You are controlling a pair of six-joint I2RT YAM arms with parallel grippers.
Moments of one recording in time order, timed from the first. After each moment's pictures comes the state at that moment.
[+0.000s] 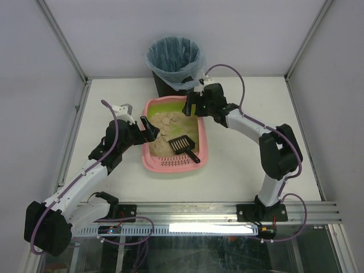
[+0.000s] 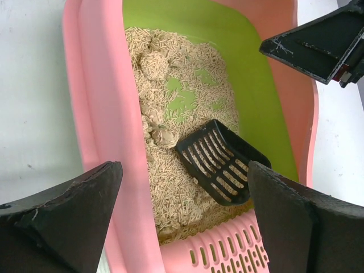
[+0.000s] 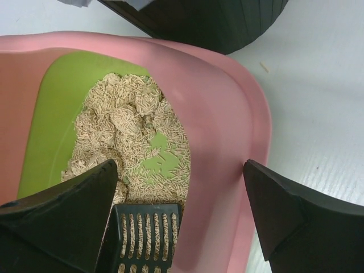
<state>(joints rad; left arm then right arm) -0.41 0.96 0.62 -0.06 0.01 -0.56 0.54 1.80 1.29 -0.09 -0.09 0.42</state>
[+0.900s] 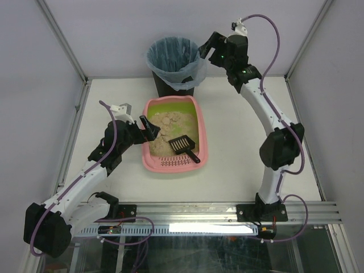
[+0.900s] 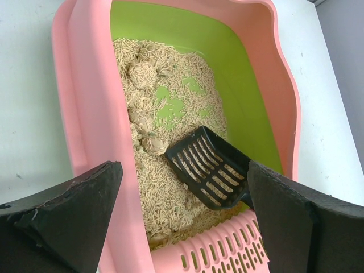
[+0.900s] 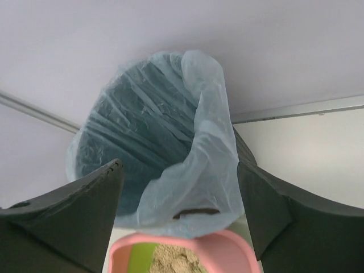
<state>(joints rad) -0.41 0.95 0.61 -0.01 0.03 -0.58 0.37 1.84 1.88 -0.21 0.05 0.57</state>
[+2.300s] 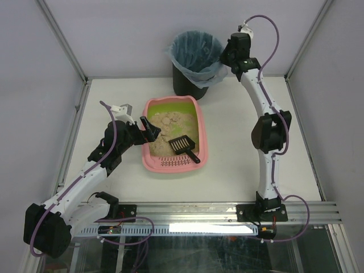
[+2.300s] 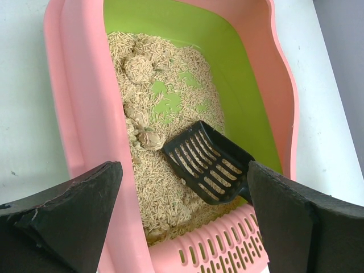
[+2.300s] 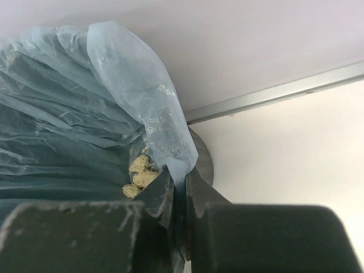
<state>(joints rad) -0.41 0.94 0.61 -0.02 0.06 -0.58 0.27 2.23 2.30 -0.45 0.15 0.53</state>
